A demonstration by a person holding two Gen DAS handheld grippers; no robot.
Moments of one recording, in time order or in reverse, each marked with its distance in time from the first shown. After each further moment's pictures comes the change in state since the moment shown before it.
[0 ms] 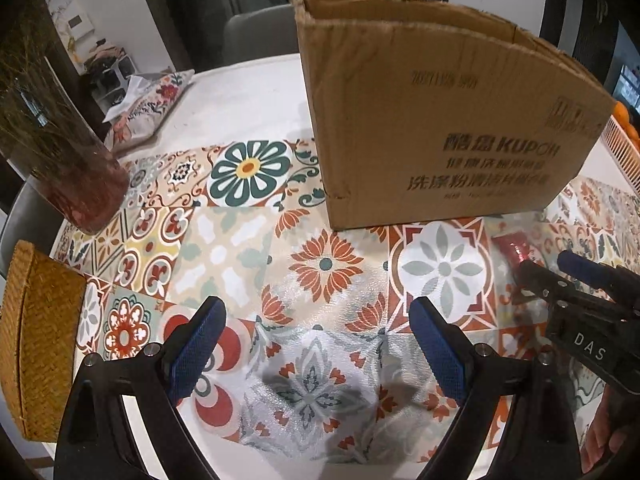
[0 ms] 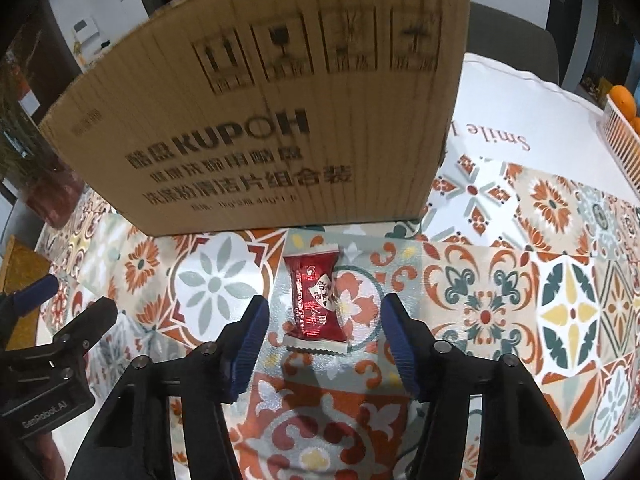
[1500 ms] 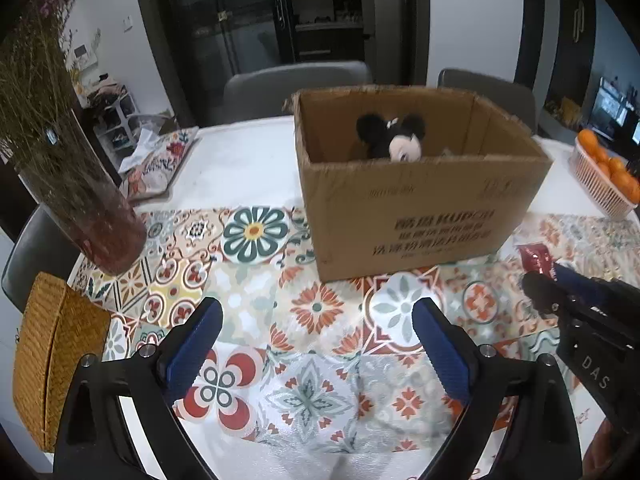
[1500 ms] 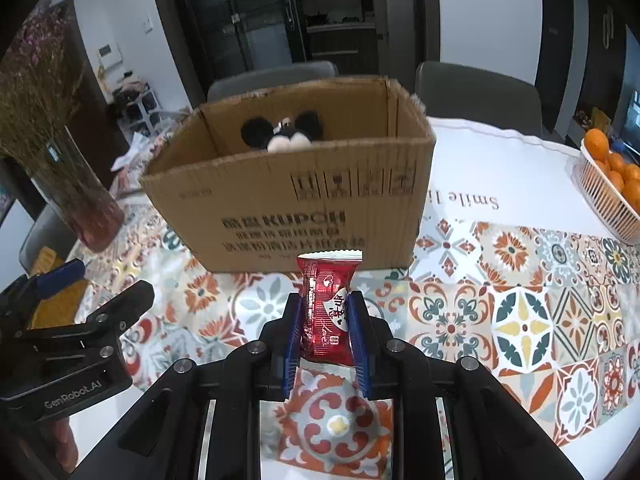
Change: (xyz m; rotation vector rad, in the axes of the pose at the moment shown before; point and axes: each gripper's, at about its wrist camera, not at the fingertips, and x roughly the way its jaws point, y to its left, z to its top) left arm -0.081 0.003 0.012 0.016 -0.181 -0.046; right arm -0.098 0.023 0.000 -0.022 -0.190 0.015
